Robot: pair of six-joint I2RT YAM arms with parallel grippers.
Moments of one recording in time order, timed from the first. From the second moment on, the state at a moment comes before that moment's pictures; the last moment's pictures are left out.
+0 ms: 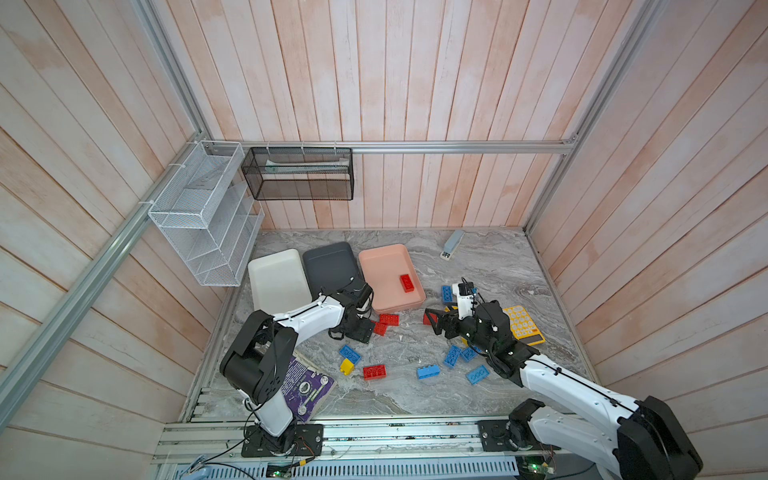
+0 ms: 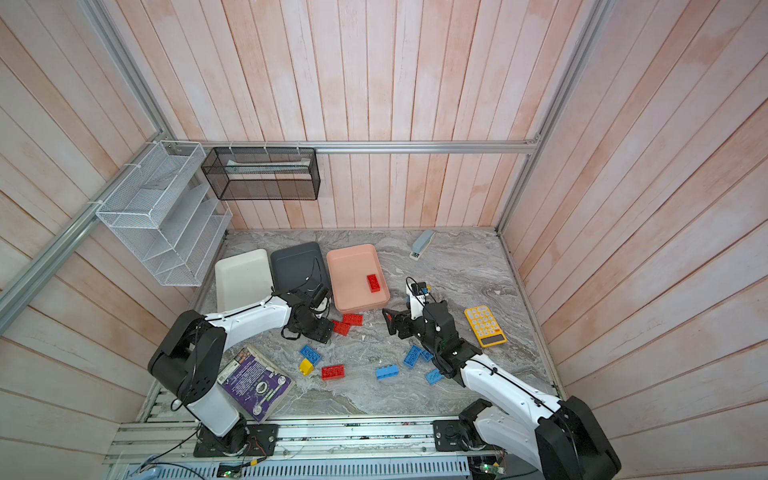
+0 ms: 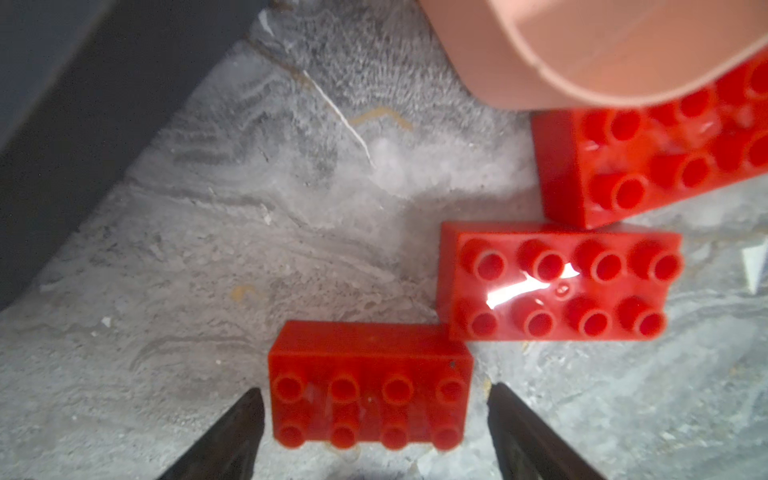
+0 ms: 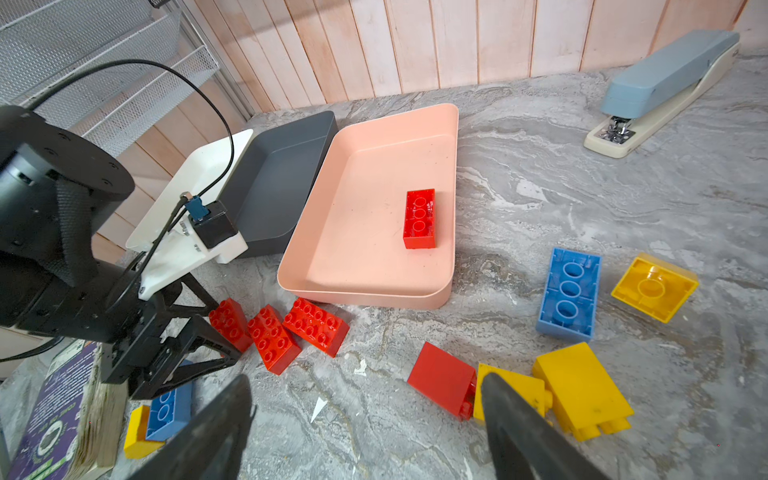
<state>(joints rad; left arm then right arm) -0.56 1.72 1.04 -0.66 -0.01 -0.16 0.59 1.04 0.43 0.24 -0.08 0.36</state>
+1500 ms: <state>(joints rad) -0.56 1.97 1.76 -0.90 -0.02 -0.14 0.59 1.00 0.43 0.22 -0.07 0.38</state>
